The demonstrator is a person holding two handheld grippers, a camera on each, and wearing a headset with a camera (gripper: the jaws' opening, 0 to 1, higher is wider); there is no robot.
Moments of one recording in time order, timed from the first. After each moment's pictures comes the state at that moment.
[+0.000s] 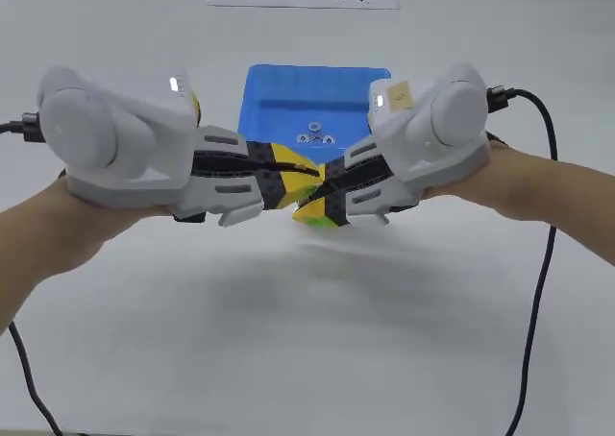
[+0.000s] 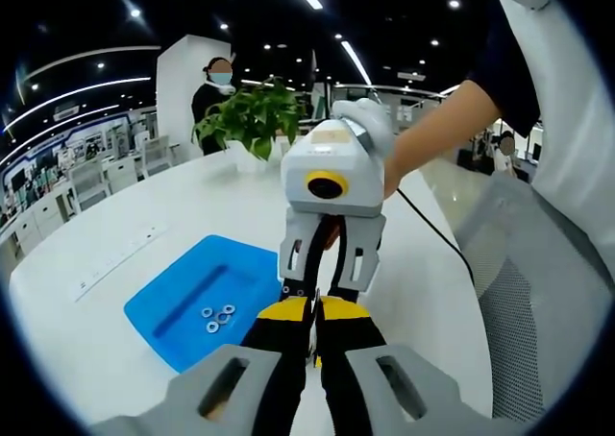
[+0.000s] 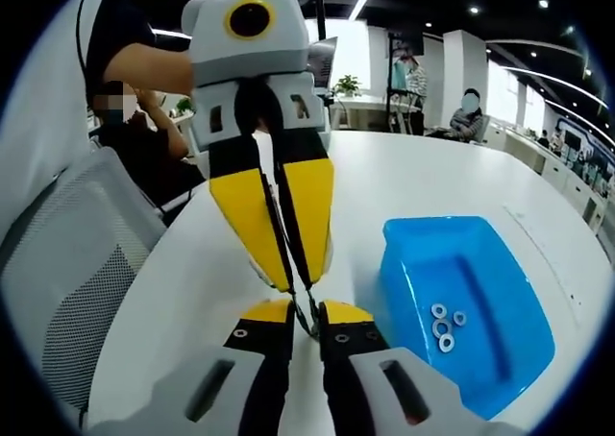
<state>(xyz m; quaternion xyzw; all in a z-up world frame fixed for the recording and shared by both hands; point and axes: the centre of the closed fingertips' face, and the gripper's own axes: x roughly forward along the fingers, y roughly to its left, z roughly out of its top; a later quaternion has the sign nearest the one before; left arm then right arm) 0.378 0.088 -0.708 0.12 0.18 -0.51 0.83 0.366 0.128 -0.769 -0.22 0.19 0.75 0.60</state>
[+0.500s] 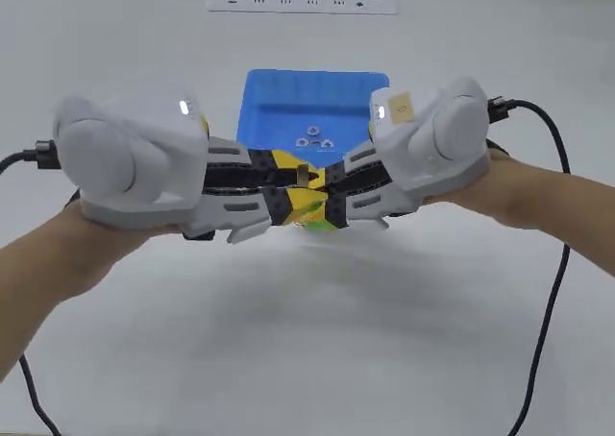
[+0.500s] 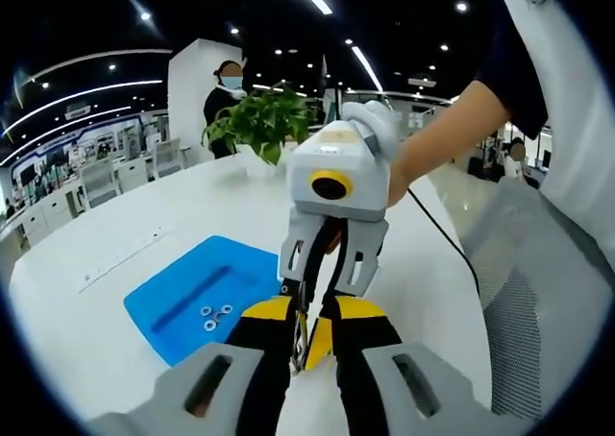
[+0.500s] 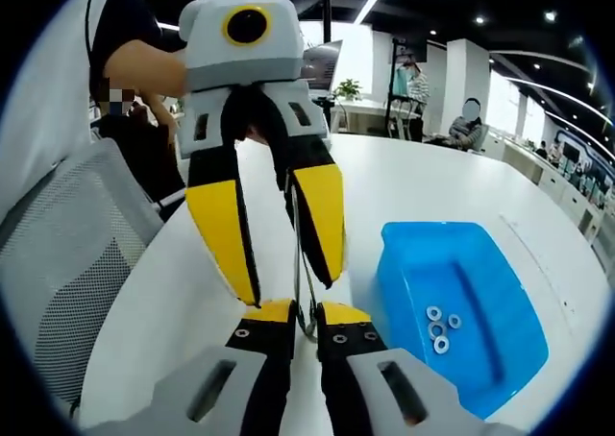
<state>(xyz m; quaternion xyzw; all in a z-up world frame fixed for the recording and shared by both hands) 0.373 0.085 -0.704 0.09 0.16 -0.49 0.85 0.367 0.128 -0.769 -0.23 0.18 0.74 0.61</state>
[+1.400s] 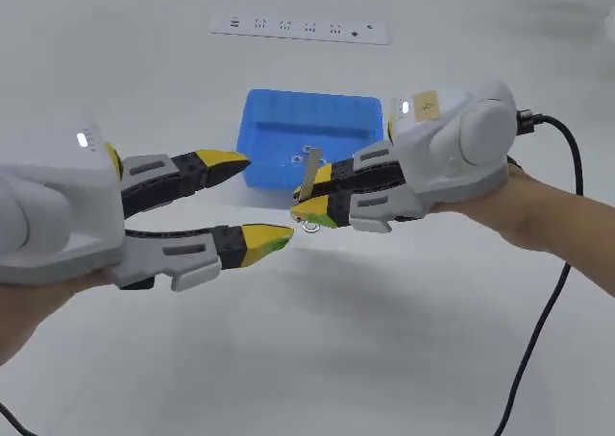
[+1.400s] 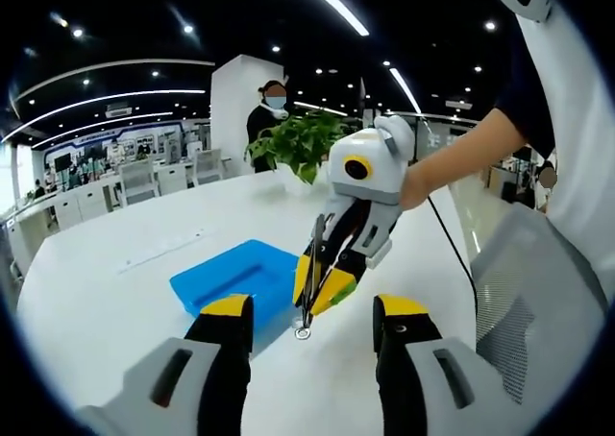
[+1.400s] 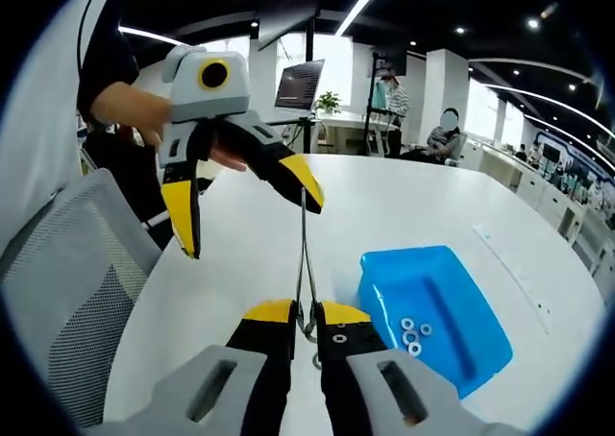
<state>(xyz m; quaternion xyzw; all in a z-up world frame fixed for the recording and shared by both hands) 0.345 0.127 -0.680 0.06 0.14 -0.41 0.90 0.370 0.120 -0.725 -0.21 0.16 0.71 0.65</state>
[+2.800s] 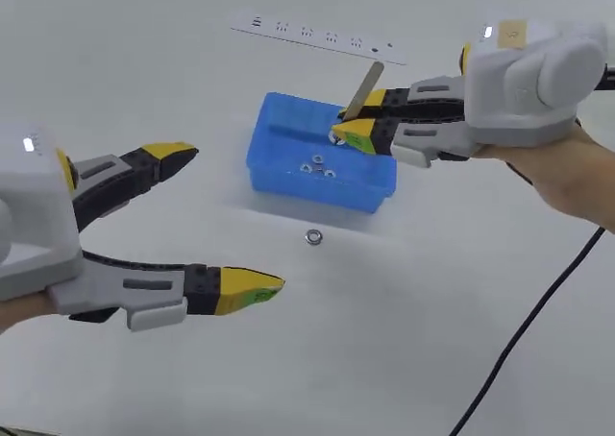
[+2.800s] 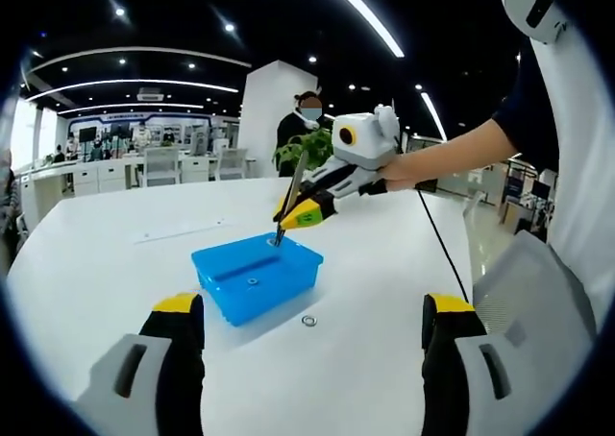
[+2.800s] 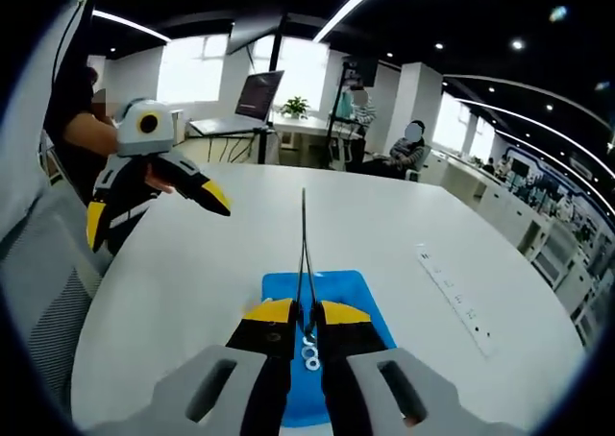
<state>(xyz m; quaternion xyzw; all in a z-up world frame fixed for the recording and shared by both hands) 0.338 0.158 -0.687 -0.01 0.14 -0.36 0.92 0.463 0.123 -0.695 -0.23 0.13 0.65 0.71</state>
